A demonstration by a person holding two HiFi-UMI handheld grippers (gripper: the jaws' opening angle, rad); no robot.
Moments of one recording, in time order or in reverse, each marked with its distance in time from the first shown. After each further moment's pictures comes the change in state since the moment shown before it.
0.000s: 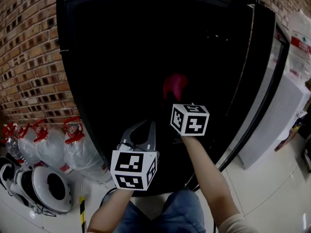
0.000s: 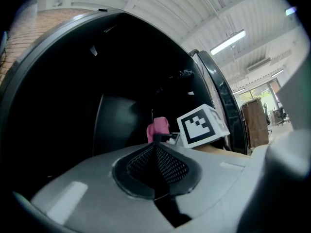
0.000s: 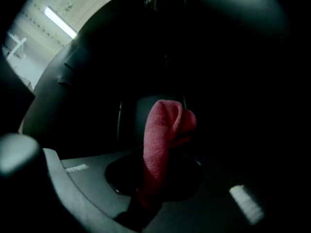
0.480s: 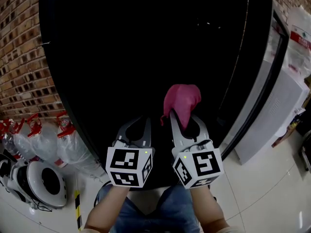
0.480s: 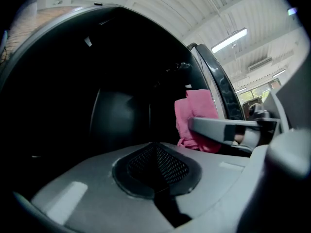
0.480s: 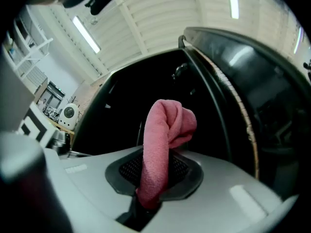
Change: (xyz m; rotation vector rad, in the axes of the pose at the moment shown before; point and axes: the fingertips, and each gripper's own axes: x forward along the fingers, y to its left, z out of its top) left arm 0.010 -0.017 -0.018 -0.010 0.026 0.011; right arm -0.146 0.039 0.020 -0.116 -0.236 0.036
